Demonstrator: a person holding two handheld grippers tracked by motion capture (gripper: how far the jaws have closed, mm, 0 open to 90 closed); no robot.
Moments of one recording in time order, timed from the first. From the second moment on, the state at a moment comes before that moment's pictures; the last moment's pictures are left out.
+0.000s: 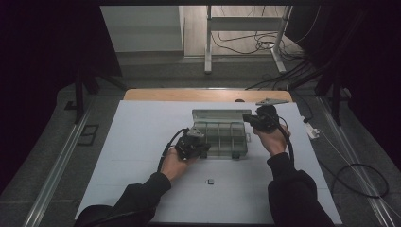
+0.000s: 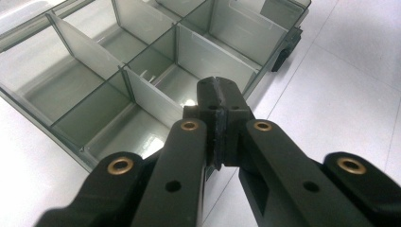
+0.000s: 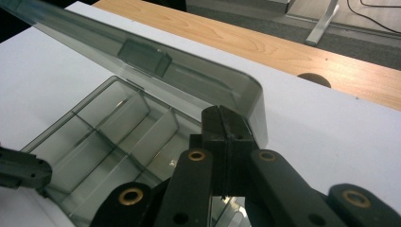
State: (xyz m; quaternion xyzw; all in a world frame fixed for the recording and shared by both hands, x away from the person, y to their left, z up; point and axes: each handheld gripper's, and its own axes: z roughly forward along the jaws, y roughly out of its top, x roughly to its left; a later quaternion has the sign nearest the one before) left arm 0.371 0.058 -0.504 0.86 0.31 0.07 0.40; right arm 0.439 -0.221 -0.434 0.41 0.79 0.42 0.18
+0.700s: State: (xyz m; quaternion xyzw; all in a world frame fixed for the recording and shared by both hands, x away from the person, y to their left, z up) left arm 0.371 0.058 -0.504 0.86 0.31 0.07 0.40; right arm 0.461 -0.221 -0.435 0.42 0.78 0.43 0.18
